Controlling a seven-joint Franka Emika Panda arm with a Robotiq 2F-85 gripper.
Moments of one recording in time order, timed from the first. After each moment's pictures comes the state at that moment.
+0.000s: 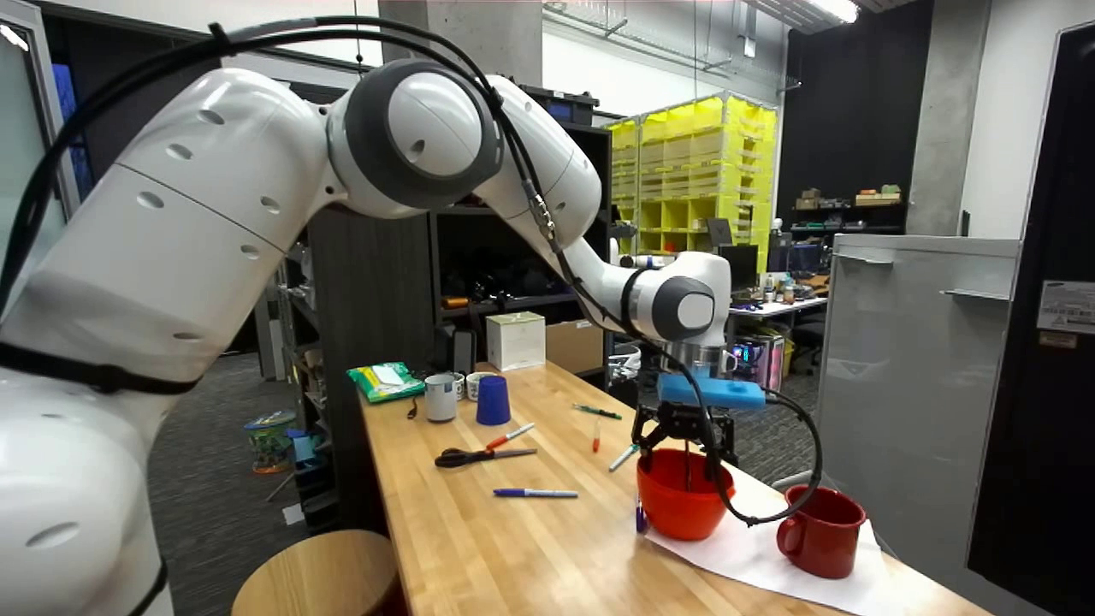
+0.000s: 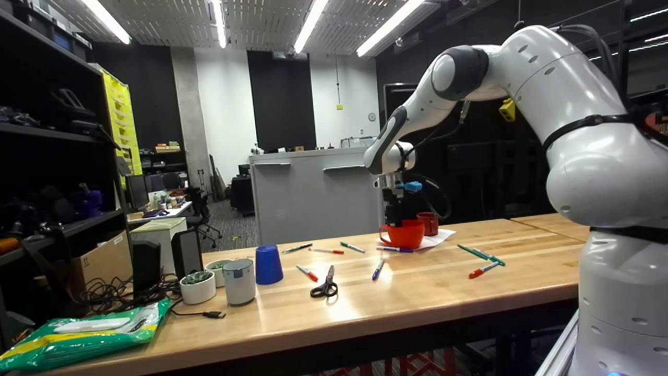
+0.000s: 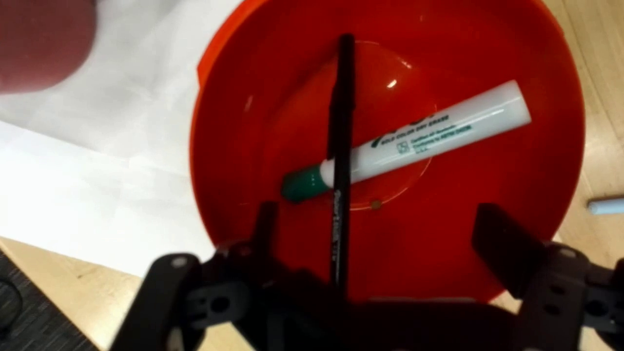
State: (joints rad) arm -0.30 0.58 -0.08 -1.63 0.02 2.11 -0.85
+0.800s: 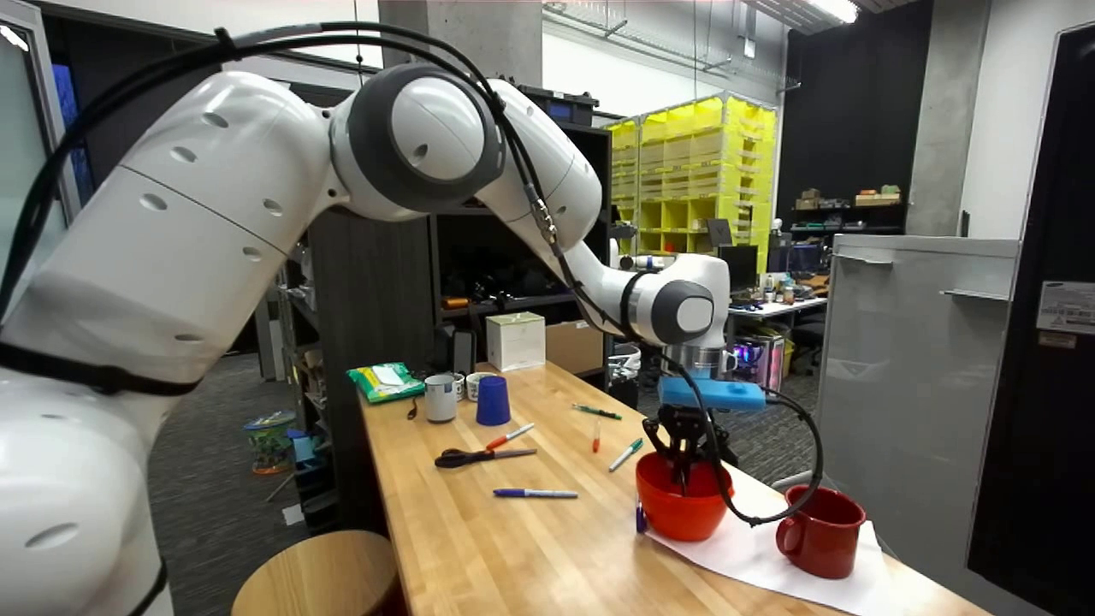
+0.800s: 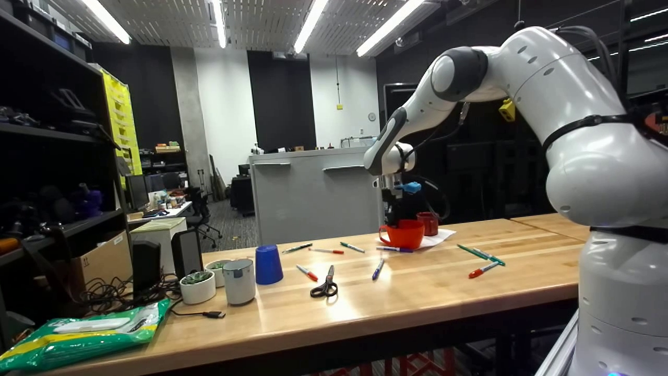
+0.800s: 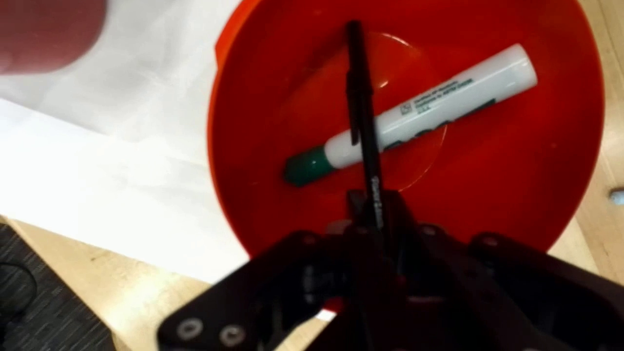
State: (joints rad) arm -0.30 0.58 -0.08 -1.63 0.02 2.15 -0.85
